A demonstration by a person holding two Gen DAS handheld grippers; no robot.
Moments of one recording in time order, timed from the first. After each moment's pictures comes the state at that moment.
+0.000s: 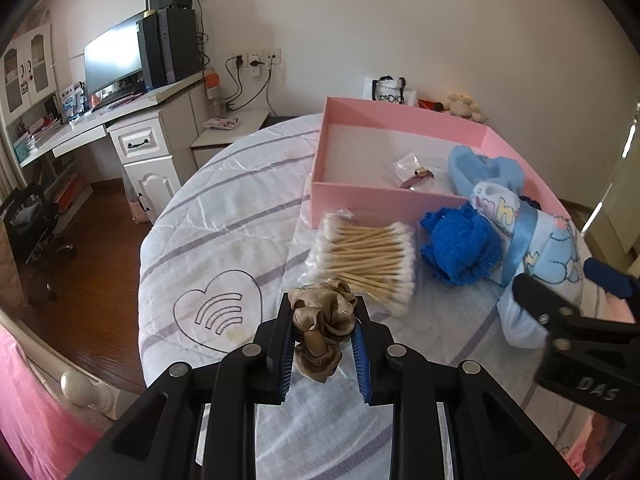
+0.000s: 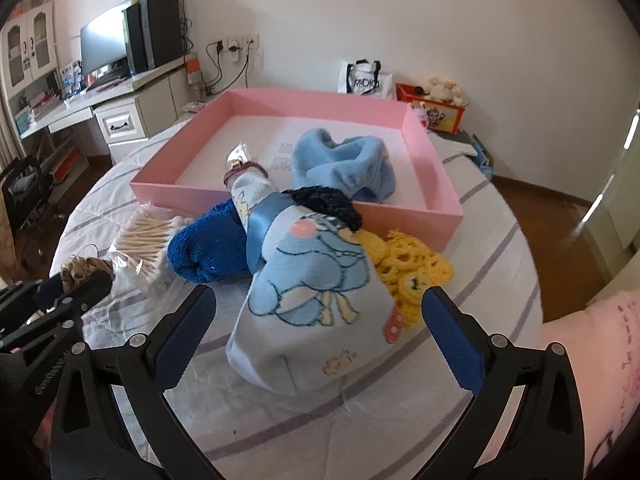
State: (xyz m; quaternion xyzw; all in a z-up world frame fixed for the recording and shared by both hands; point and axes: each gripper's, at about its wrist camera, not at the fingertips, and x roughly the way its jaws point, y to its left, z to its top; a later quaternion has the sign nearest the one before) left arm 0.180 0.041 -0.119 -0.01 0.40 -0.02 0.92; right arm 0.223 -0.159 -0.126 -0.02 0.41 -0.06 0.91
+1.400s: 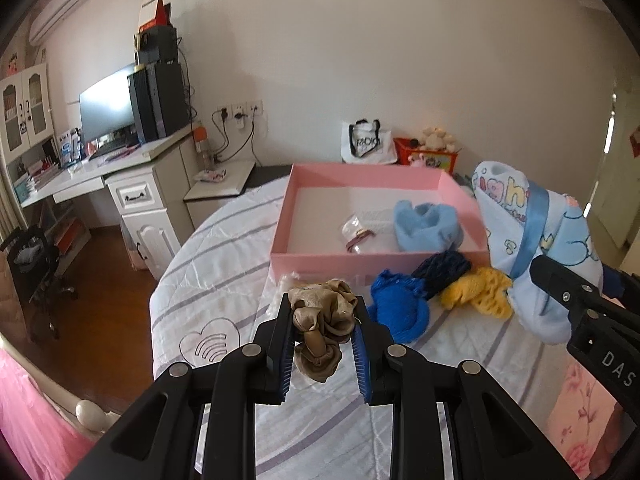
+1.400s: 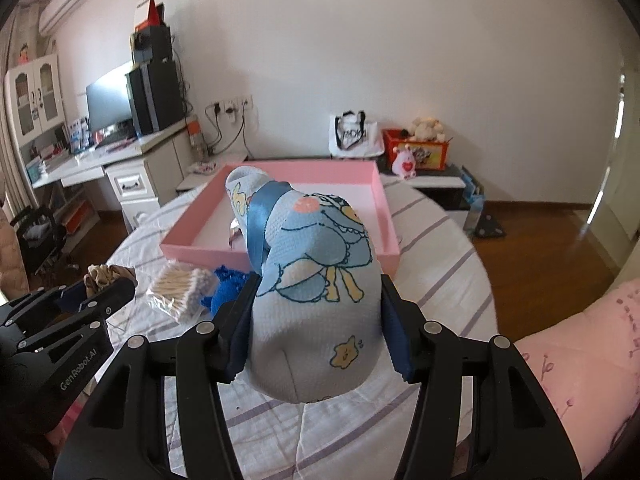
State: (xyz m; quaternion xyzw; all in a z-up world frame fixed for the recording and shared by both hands) left arm 0.127 0.007 -0.059 0.01 0.32 -0.04 0.95; right arm 0.153 -0.186 -0.057 0.02 0.31 -0.06 0.95
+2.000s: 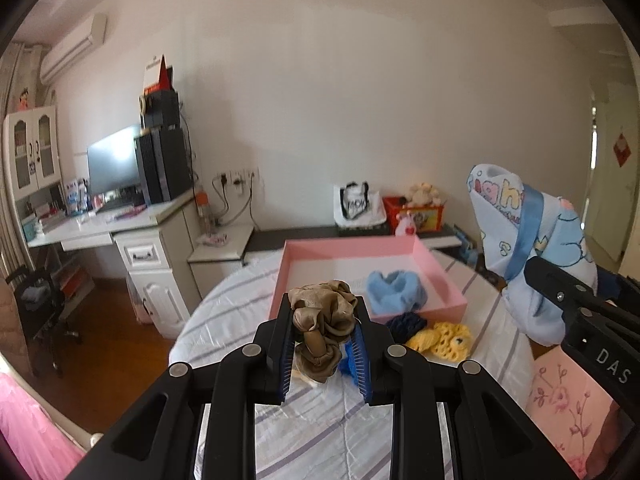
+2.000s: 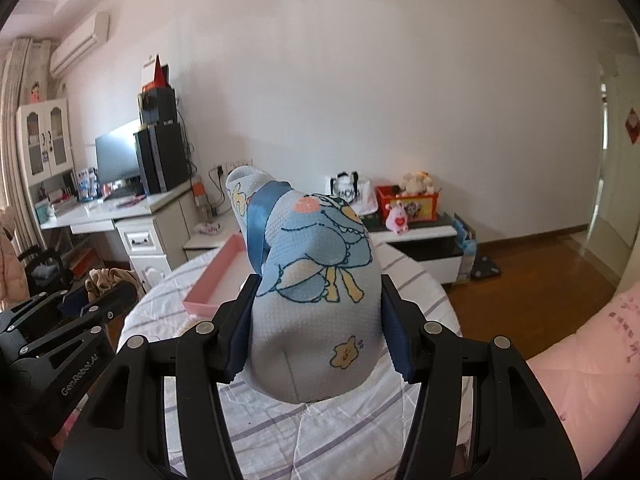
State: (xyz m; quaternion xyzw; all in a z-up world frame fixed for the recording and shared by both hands) left arm 0.043 -0.009 -0.006 0.03 0.21 -0.05 0.98; right arm 0.094 -0.194 0.001 0.03 0.20 -0.07 0.98
